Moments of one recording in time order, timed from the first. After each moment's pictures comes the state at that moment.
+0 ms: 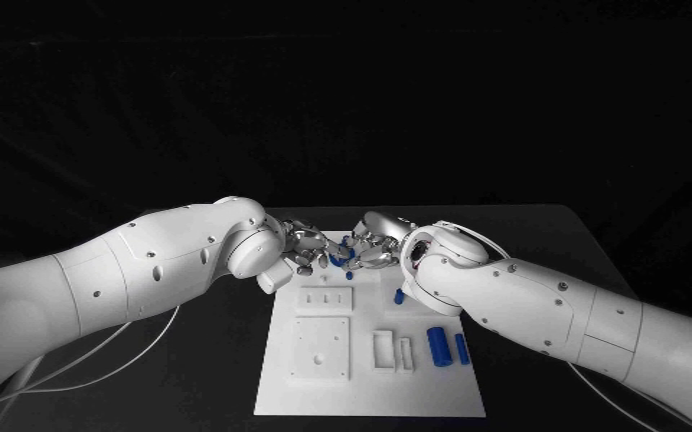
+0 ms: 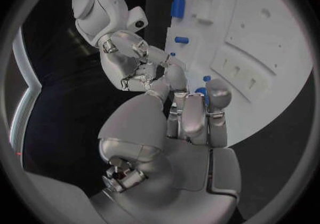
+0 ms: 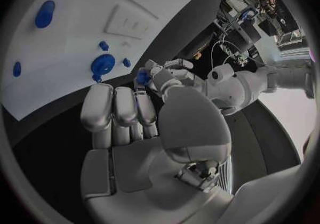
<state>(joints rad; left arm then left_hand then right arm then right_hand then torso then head) 1.41 -0.53 -0.14 1.19 -0.42 -0.01 -0.42 1.22 0.14 0.13 -0.15 0.22 1.13 0.07 0.07 0.22 1.43 -0.07 0.64 0.48 1.45 -0.11 1.32 1.02 0.07 1.27 -0.13 1.07 1.18 1.11 -0.53 0.16 1.33 -1.42 -0.20 -0.26 1.28 -0.05 0.27 -0.15 0.28 1.18 0.07 0.06 0.07 1.39 -0.02 1.23 1.31 1.47 -0.08 1.10 1.29 0.09 1.47 -0.10 1.11 1.31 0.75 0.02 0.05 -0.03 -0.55</state>
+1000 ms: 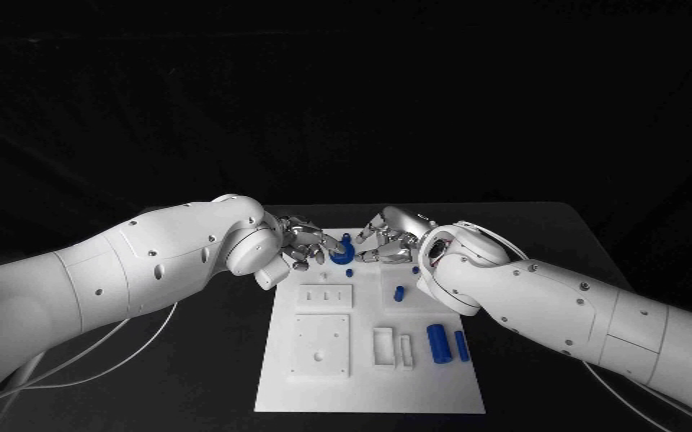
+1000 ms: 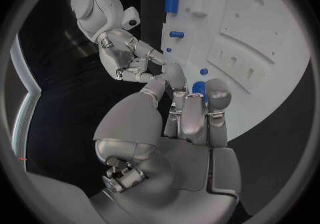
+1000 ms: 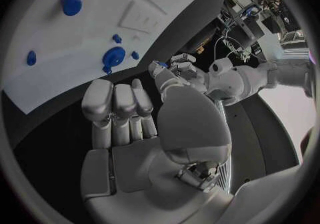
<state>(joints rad) 1.41 -0.52 -0.15 1.16 -0.46 -0.02 -0.40 1.14 0.09 0.22 -0.13 0.37 1.15 0.08 0.06 0.32 1.47 -0.07 0.58 0.44 1.46 -0.12 1.32 1.04 0.06 1.29 -0.14 1.04 1.25 1.10 -0.60 0.15 1.34 -1.38 -0.28 -0.21 1.30 -0.12 0.15 -0.02 0.35 1.04 0.11 0.07 0.06 1.32 0.00 1.12 1.28 1.46 -0.07 1.01 1.23 0.09 1.46 -0.09 0.98 1.31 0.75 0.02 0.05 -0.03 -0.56</state>
